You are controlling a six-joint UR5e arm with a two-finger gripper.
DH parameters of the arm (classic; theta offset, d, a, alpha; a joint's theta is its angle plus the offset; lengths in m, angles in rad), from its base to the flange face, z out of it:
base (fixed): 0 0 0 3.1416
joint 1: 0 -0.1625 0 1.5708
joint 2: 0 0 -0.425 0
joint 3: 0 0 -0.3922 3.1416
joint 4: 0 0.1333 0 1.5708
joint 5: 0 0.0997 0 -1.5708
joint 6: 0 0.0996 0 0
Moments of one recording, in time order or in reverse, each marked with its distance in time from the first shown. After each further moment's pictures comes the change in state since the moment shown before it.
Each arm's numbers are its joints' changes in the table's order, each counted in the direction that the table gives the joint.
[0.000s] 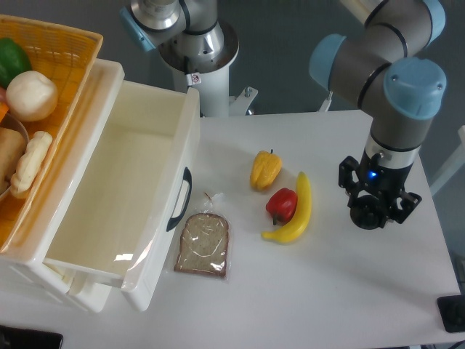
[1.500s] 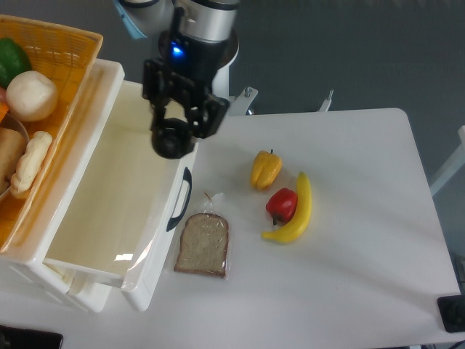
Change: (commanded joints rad) arm 0.328 -0.442 0.222 -0.104 -0.373 -0.376
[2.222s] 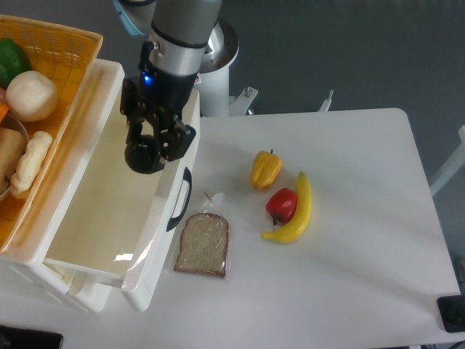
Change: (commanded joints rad) arm 0.051 0.100 0.025 0.003 0.012 0.106
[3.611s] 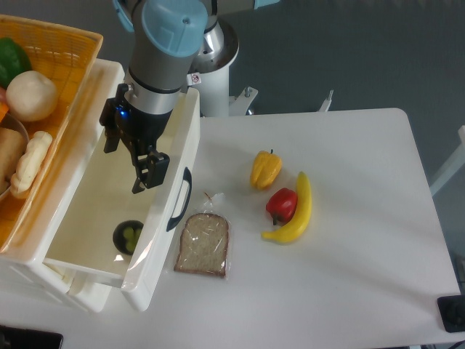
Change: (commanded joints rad) arm 0.020 0.026 -0.018 0.018 -0.003 -0.095
